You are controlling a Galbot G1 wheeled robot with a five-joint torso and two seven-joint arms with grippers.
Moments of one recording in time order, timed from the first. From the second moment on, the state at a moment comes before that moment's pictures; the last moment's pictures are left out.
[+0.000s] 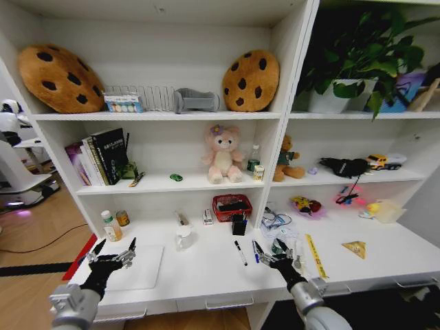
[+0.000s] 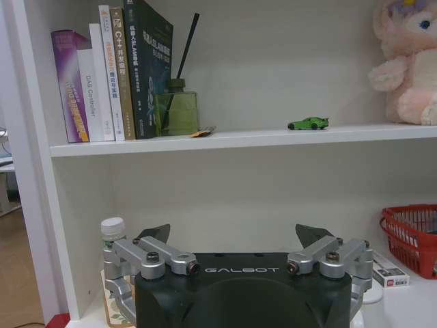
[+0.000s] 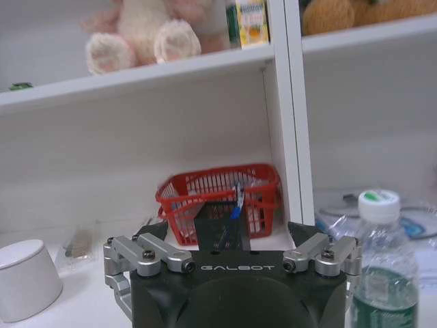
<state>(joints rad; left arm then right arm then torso) 1.89 -1.12 -0.85 -2.37 -0.52 0.18 -0.18 -1.59 1.12 0.51 2.04 0.52 -0.06 0.01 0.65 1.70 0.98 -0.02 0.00</state>
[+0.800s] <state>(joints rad) 1.93 -1.16 -0.85 -2.38 -0.48 0.17 -0.17 -0.97 1.08 0.03 1.57 0.82 -0.37 0.22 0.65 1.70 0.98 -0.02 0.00</state>
